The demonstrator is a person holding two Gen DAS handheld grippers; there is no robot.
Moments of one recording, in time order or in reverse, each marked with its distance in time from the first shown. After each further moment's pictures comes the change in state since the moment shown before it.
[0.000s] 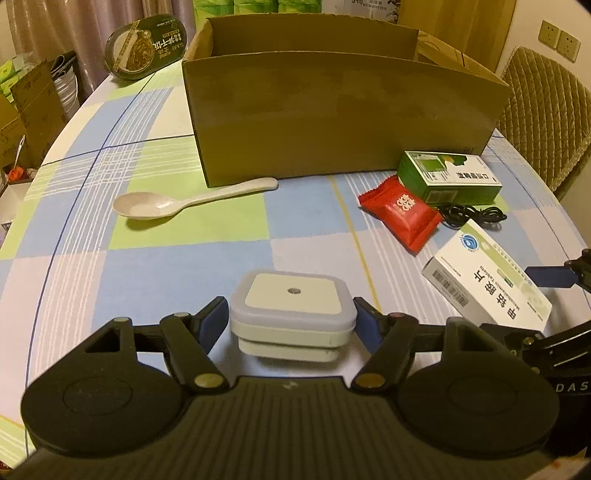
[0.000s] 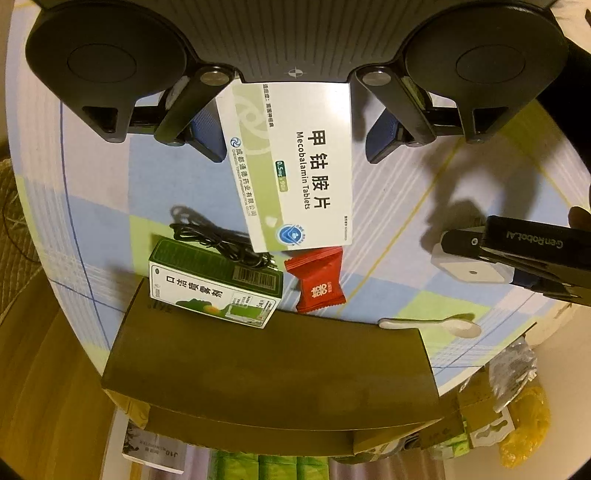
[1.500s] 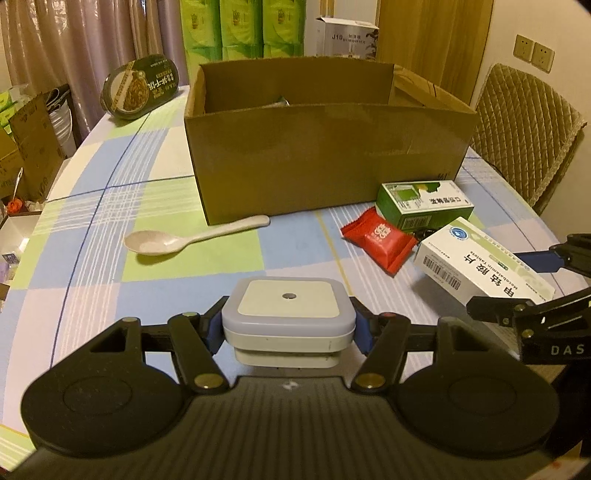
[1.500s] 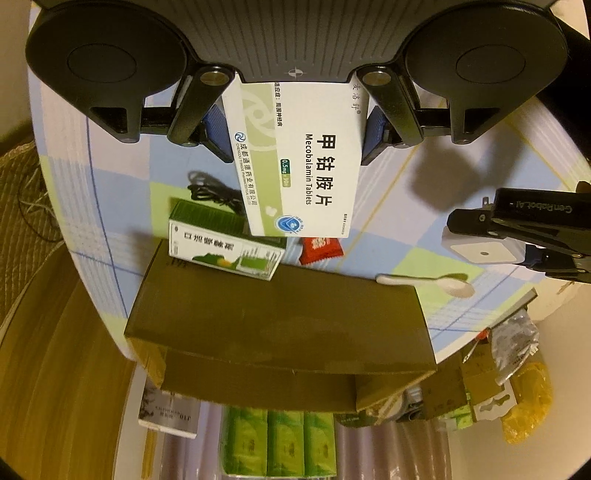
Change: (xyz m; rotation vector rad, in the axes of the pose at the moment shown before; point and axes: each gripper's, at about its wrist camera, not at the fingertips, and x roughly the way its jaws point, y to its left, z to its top) left arm -0.040 0.001 0.001 0.030 -0.106 -0.027; right arm -0.037 0.010 0.015 0.015 -0.099 -0.037
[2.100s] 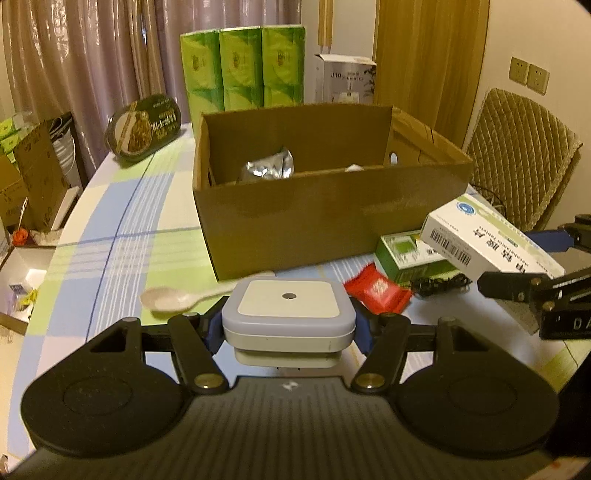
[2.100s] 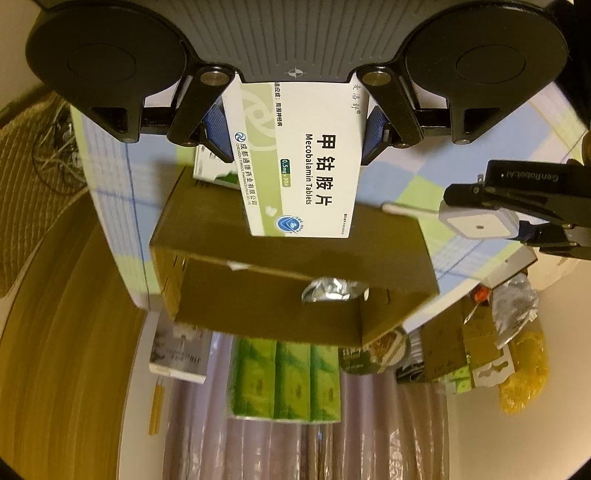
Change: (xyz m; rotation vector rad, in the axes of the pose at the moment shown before) left arm -0.019 0.003 0.040 0.022 -0.089 0.006; right arm -0.030 -0.008 0.051 -0.018 -0.129 -0.019
